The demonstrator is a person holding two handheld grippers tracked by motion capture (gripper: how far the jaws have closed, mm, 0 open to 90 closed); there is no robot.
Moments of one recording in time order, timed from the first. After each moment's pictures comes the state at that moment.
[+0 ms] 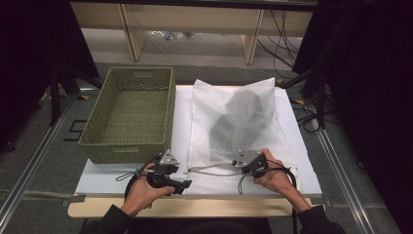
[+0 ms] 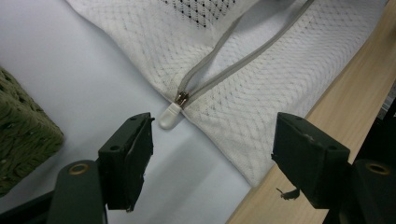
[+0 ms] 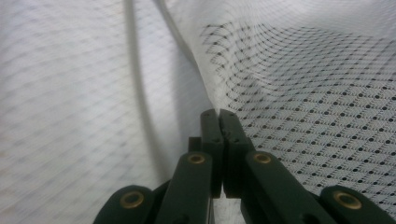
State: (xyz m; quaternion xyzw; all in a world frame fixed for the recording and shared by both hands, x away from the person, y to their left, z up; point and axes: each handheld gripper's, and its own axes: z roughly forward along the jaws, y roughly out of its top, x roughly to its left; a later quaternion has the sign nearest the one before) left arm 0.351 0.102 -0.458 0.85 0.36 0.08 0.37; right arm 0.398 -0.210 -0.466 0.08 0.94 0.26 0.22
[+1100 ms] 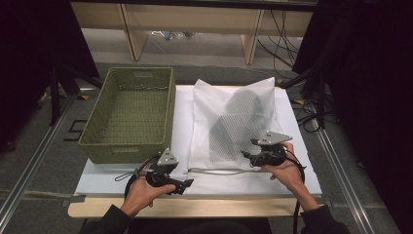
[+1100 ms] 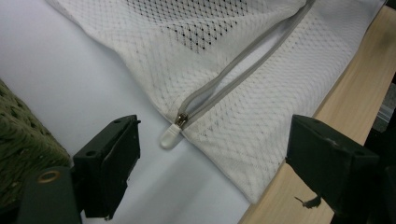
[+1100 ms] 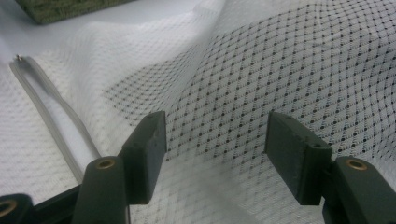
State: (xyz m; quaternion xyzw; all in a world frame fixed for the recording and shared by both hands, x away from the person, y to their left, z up) left arm 0.350 0.103 -0.454 0.84 0.34 0.10 0.41; right arm 0.419 -0.256 -0.449 0.30 0.84 0.40 0.21
